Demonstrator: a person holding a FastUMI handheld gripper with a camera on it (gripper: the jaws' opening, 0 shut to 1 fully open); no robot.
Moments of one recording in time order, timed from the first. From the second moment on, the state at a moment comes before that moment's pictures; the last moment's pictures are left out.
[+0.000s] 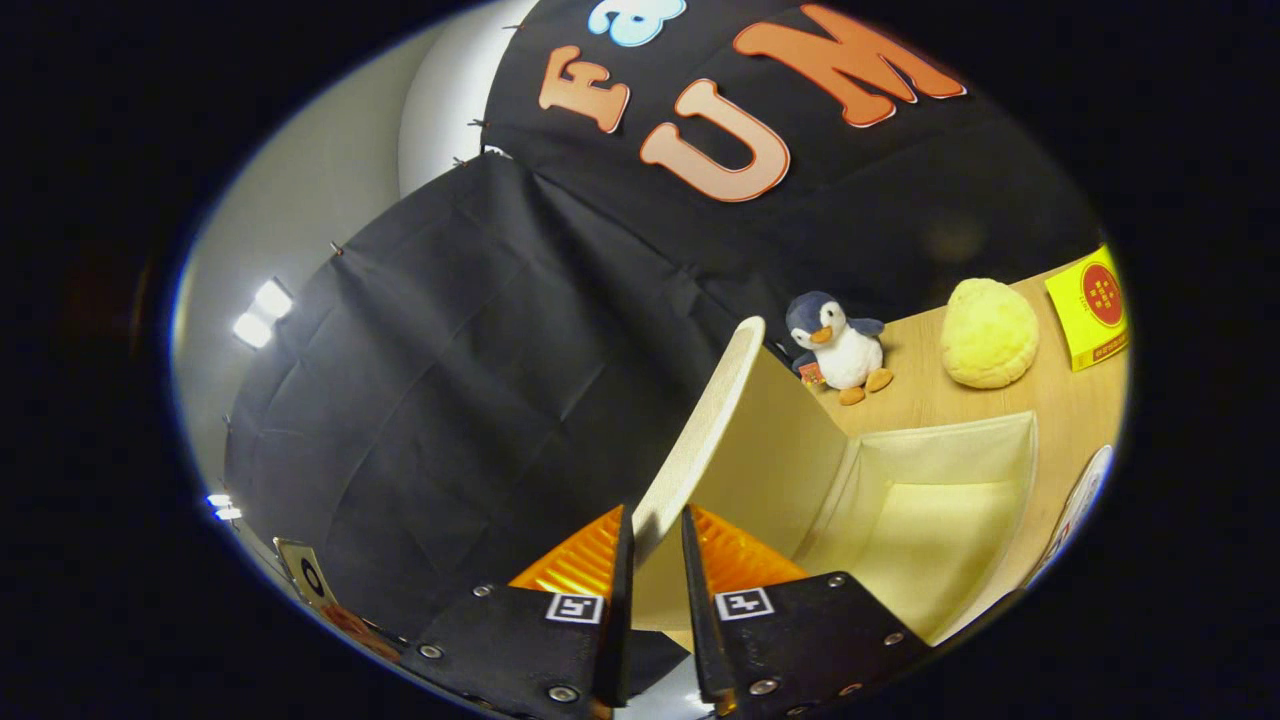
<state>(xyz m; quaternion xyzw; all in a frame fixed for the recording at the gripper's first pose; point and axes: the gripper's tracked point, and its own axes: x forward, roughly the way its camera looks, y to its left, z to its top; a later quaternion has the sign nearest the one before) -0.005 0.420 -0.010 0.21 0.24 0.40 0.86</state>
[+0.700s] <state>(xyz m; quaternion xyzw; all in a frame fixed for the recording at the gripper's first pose) 0.002 0.453 -0.013 0.15 0.21 0.37 0.89</state>
